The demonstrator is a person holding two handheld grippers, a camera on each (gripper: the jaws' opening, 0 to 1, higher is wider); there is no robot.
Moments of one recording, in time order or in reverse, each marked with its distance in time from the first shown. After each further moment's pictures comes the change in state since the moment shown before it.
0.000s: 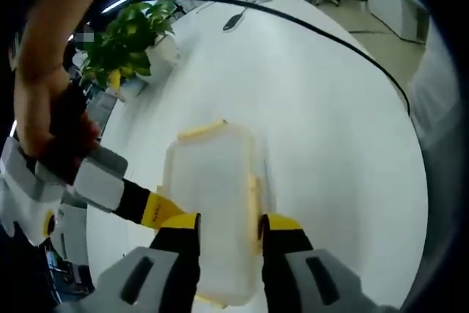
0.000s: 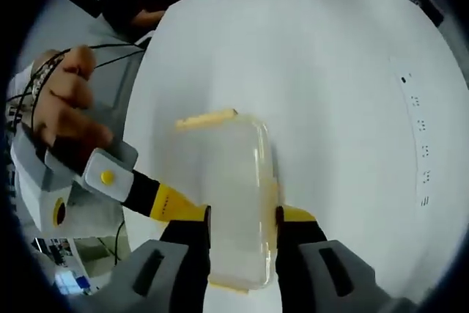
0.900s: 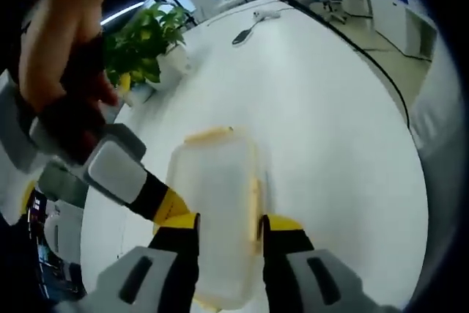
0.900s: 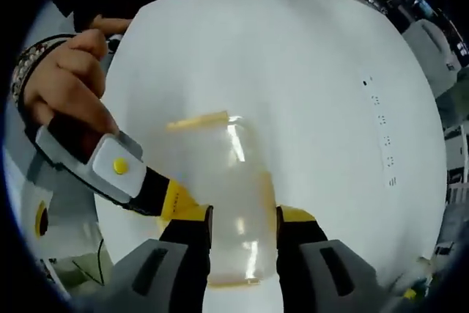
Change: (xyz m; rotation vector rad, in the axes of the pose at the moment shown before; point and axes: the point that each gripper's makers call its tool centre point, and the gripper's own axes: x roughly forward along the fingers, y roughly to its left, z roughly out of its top) left arm -0.002 0.002 0.002 -0.035 -0.093 0.036; right arm -0.011 -0.001 -0.015 0.059 -0.076 -0.302
